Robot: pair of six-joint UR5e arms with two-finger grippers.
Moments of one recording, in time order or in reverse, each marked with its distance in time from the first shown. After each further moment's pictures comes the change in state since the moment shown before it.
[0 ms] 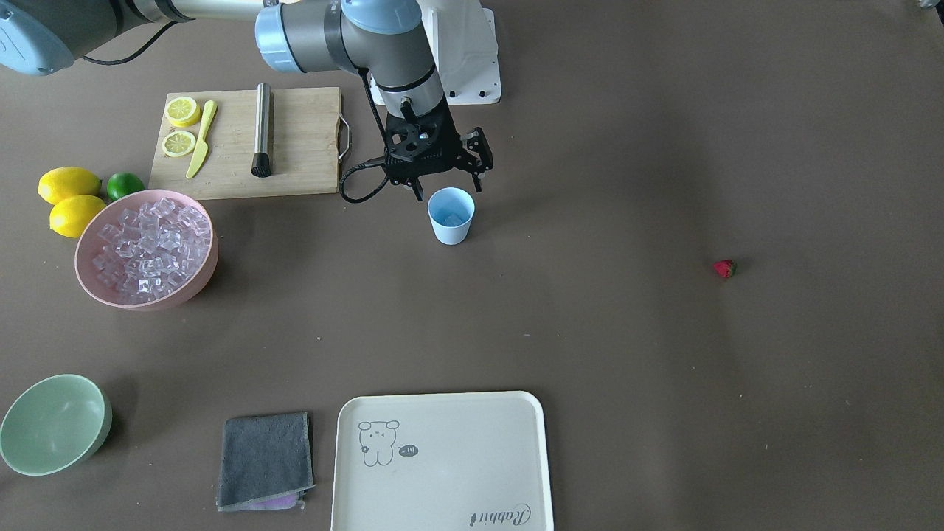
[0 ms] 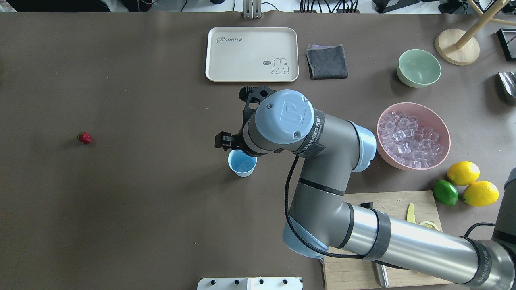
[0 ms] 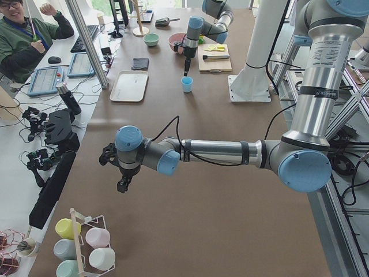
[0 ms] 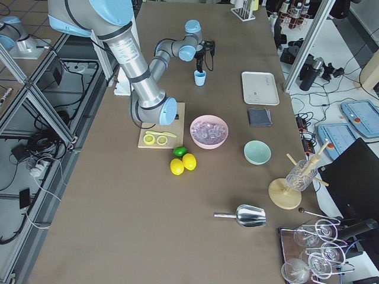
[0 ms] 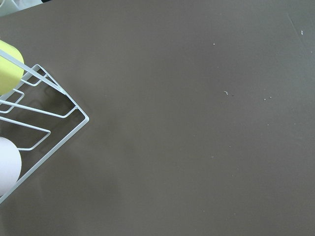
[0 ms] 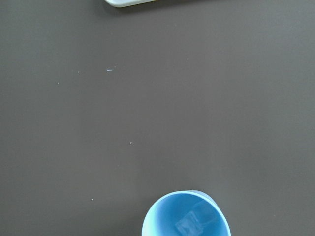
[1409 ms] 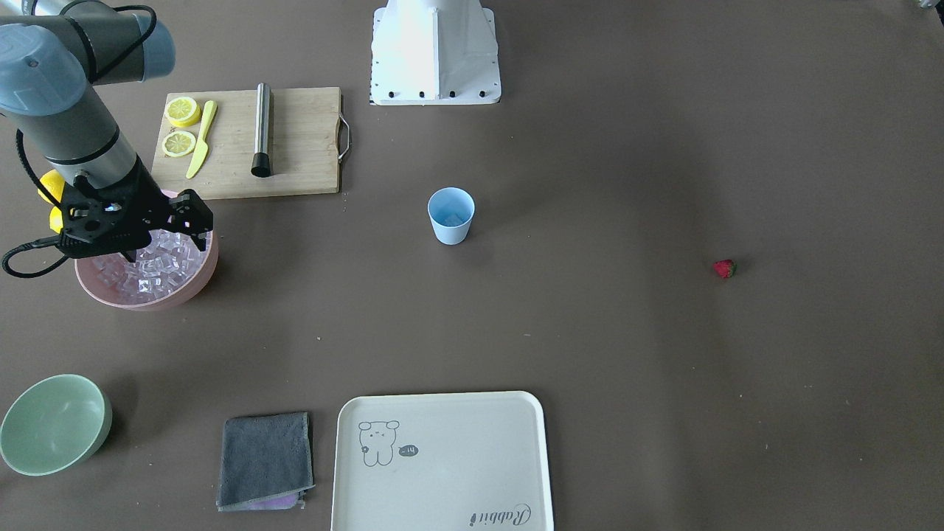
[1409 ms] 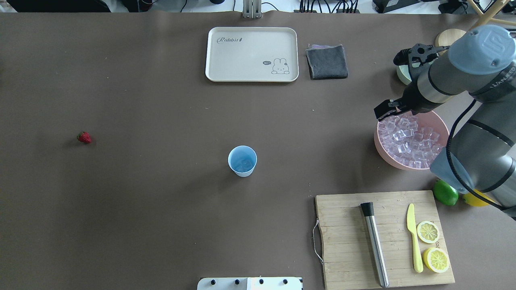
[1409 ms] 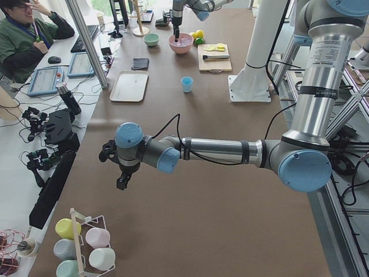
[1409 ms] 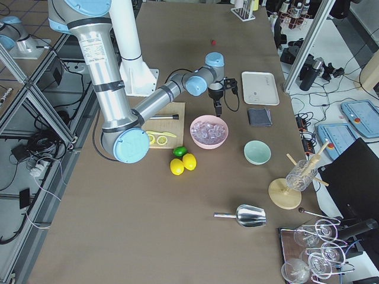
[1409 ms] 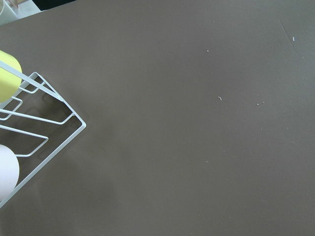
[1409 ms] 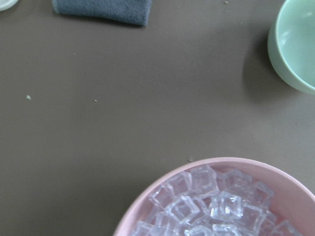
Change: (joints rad) left arm 0.001 0.000 -0.016 -0.002 -0.001 -0.003; right arm 0.414 -0.518 0.167 -0.051 0.239 -0.664
